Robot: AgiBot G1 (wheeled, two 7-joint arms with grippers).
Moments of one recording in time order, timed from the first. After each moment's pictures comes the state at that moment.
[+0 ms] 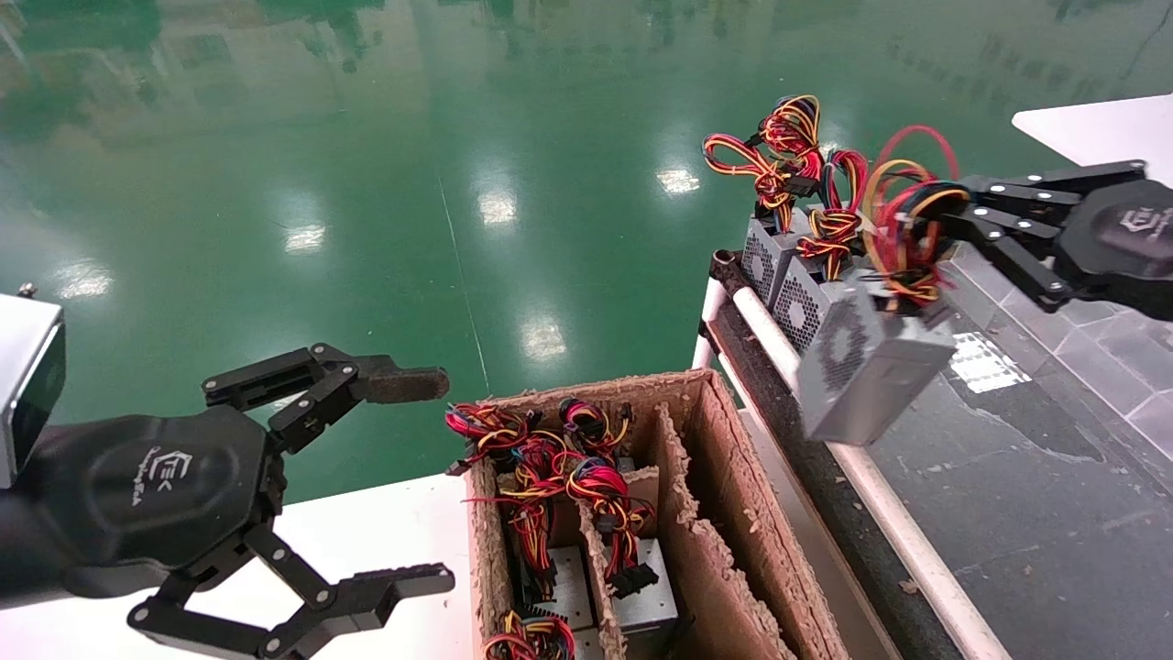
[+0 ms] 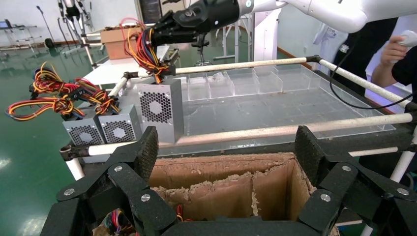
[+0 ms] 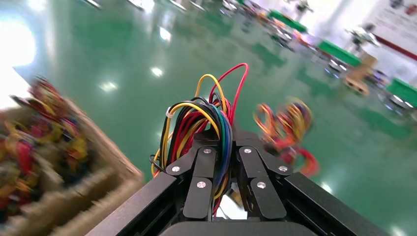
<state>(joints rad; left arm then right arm) -1.09 0.58 0.35 -1.27 0.68 1.47 -0.15 1.36 -0.60 -0.26 0.87 -1.05 -1.27 -0.04</state>
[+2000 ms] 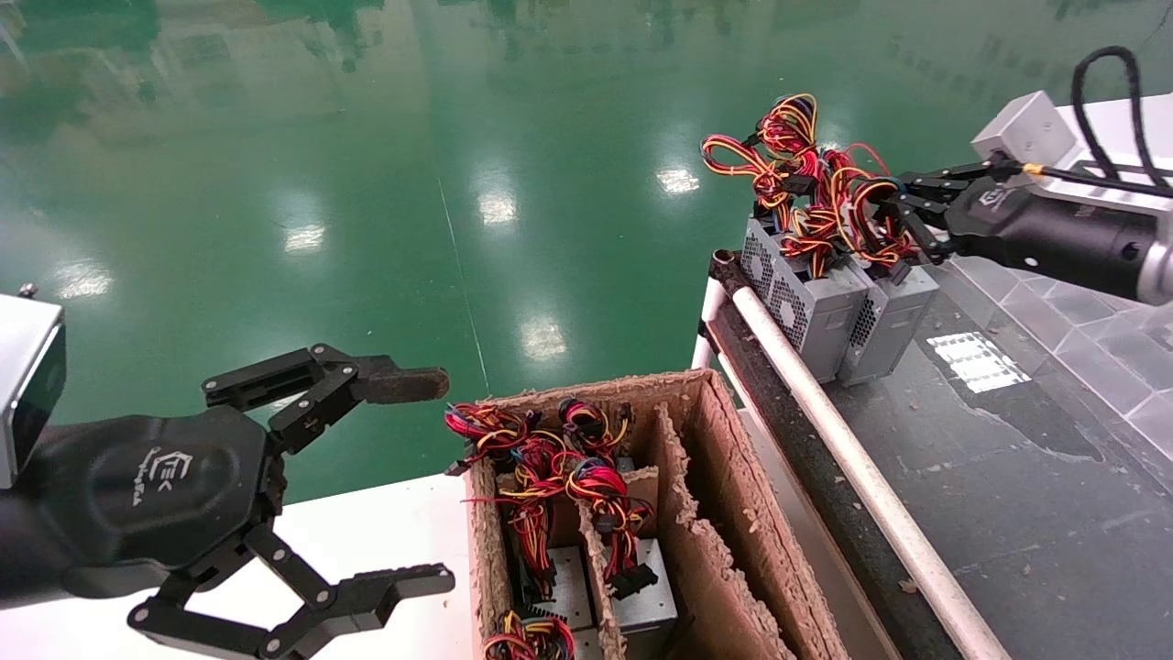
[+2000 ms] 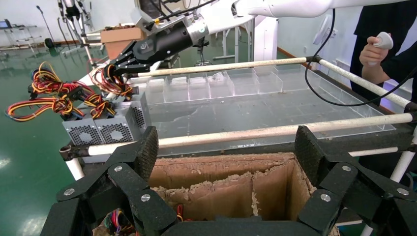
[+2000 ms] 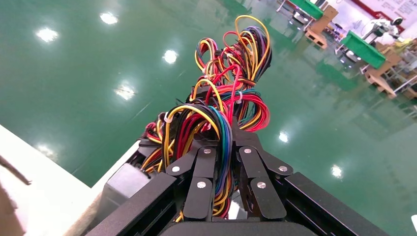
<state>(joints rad) -1.09 0.58 0.35 -1.27 0.68 1.47 -0.15 1.77 -0.95 -0.38 0.08 -1.32 -1.09 -0.48</state>
